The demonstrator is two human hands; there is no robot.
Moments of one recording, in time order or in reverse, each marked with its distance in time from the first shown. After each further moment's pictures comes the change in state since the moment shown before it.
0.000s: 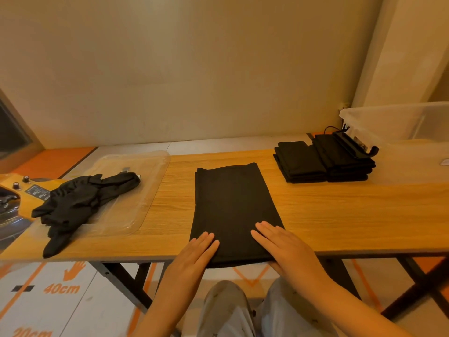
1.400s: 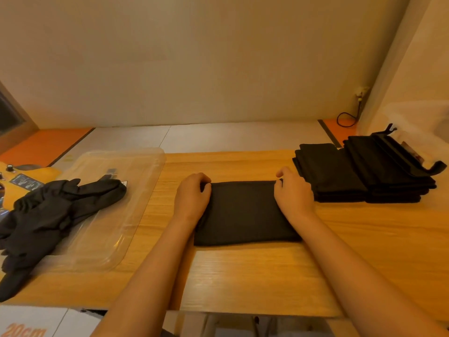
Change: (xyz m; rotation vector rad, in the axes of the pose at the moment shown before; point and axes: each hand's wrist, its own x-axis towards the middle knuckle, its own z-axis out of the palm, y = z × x) left_hand 0.215 -0.095 0.014 -0.393 0.271 -0.459; right_hand 0.199 0.084 0.015 0.264 0.248 0.691
